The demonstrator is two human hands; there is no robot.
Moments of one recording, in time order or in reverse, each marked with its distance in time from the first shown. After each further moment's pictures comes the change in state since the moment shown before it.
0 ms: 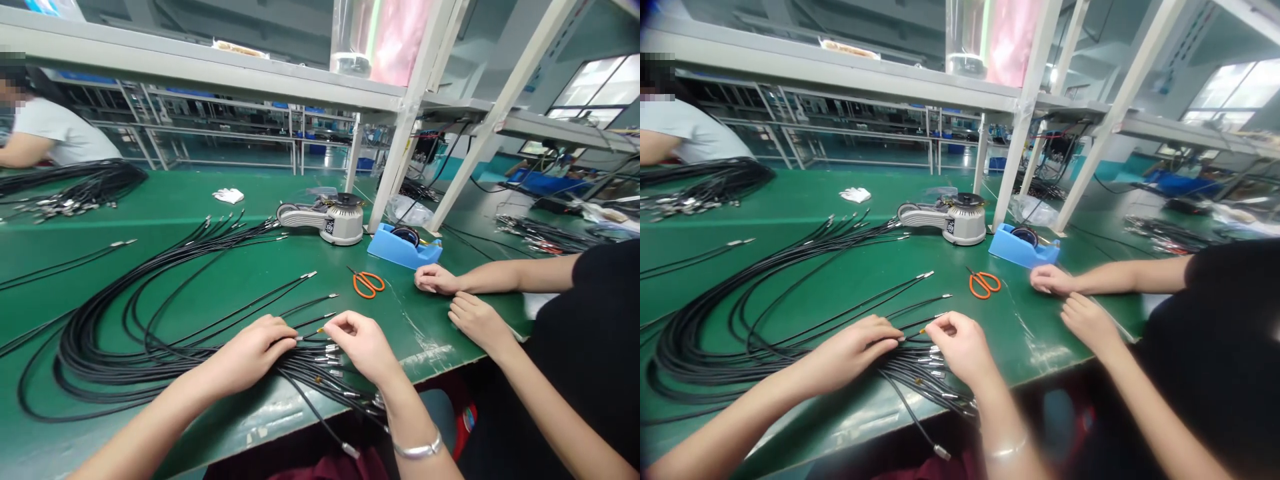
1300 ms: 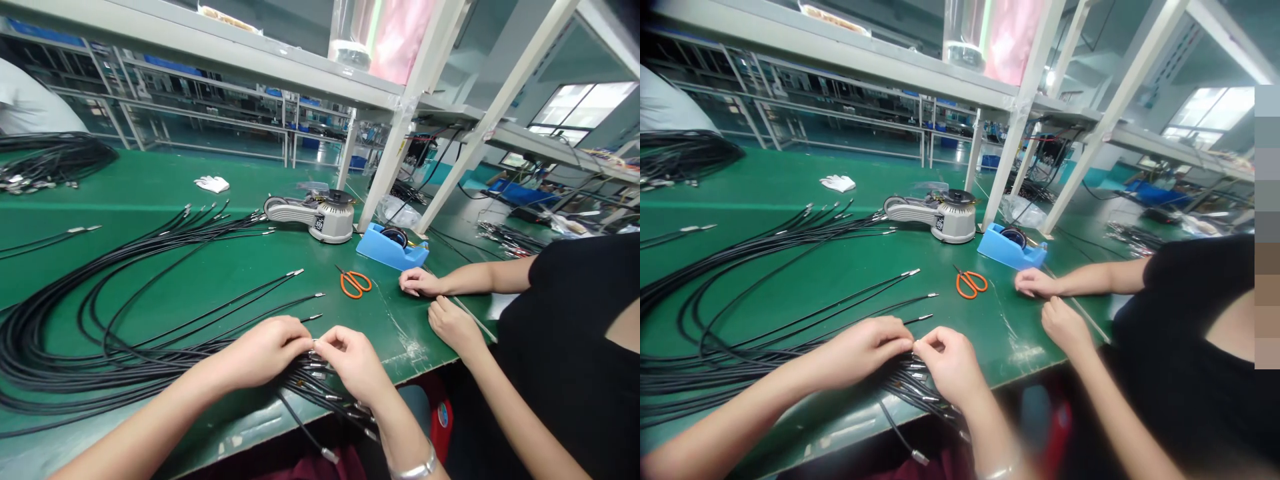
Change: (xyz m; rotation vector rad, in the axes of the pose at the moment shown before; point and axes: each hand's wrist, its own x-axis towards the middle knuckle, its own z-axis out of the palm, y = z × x) left_hand 0.034 0.032 0.022 -0.011 -0.060 0.037; right_hand -0.013 0.009 -0.006 -0.112 -0.076 0.085
